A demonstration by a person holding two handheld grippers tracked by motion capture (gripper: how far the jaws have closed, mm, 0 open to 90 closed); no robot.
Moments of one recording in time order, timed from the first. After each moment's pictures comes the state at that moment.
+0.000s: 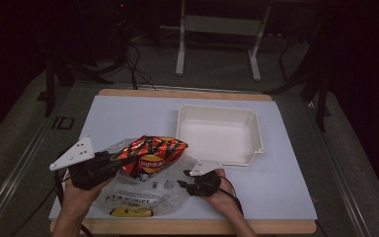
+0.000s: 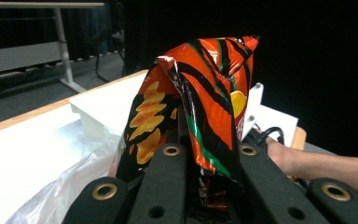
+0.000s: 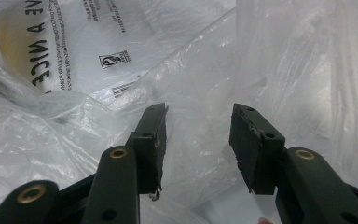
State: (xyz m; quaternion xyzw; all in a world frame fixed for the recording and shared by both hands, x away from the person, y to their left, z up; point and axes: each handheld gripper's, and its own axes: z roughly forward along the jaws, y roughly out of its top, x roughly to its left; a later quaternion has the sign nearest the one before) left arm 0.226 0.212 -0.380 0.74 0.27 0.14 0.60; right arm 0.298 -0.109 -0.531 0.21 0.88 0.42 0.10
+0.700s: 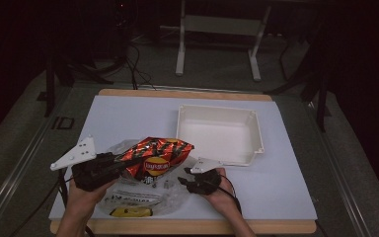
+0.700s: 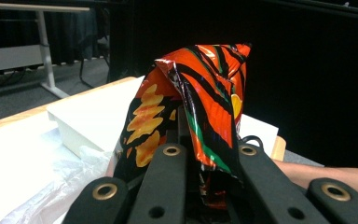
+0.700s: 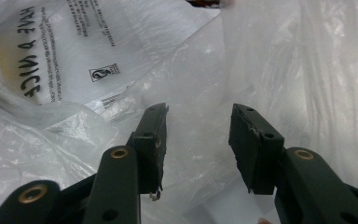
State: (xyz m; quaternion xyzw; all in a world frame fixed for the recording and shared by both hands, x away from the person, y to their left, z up) left arm 0.224 0.205 -0.377 0.73 0.26 0.12 0.62; right arm 0.300 -0.109 -0.528 0.23 0.87 0.43 0.11
